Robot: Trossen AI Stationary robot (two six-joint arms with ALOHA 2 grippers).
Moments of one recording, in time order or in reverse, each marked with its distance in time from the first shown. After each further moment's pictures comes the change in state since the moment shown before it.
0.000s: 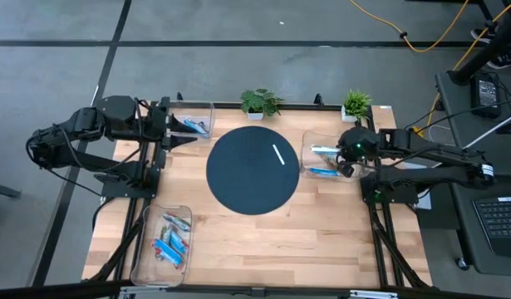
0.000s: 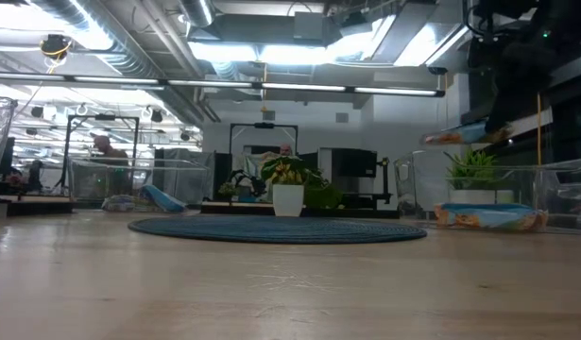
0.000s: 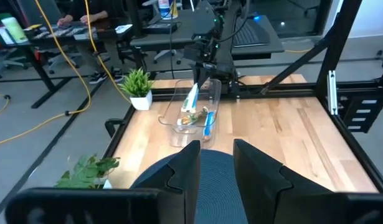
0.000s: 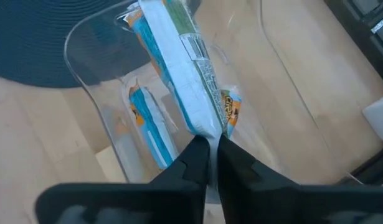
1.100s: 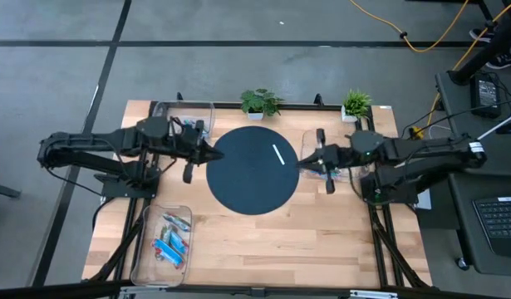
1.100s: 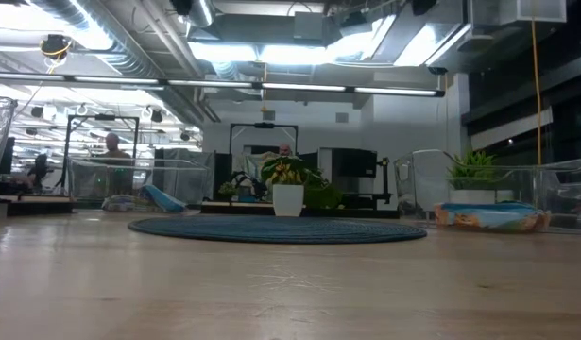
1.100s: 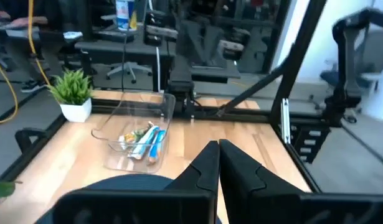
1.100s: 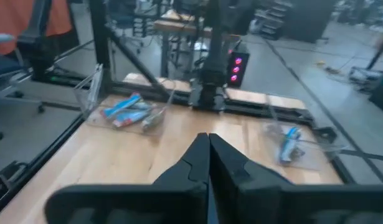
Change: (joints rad) left arm 0.000 0.051 -0.412 0.599 0.194 -0.160; right arm 0.335 0.168 0.079 0.957 -0.211 -0.350
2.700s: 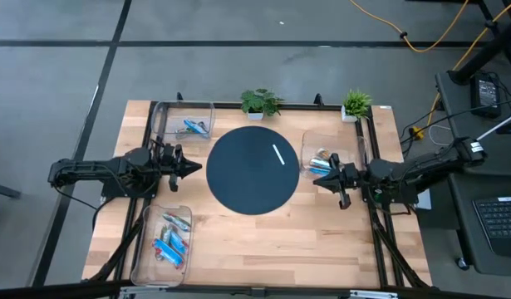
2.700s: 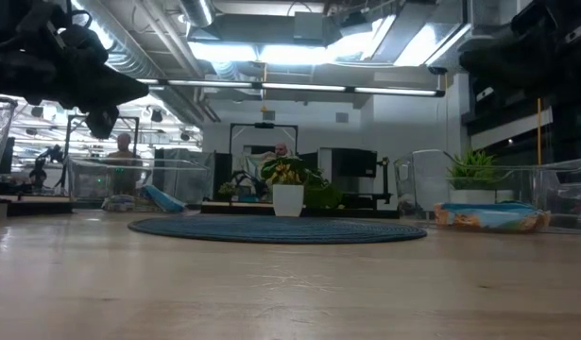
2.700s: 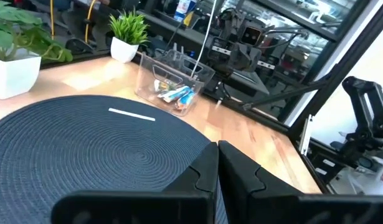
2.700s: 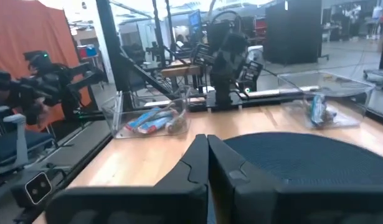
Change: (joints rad) left arm 0.000 -0.814 -0.872 0.172 -0.180 -0.353; right arm 0.156 -0.344 -0.827 0.731 0.146 0.252
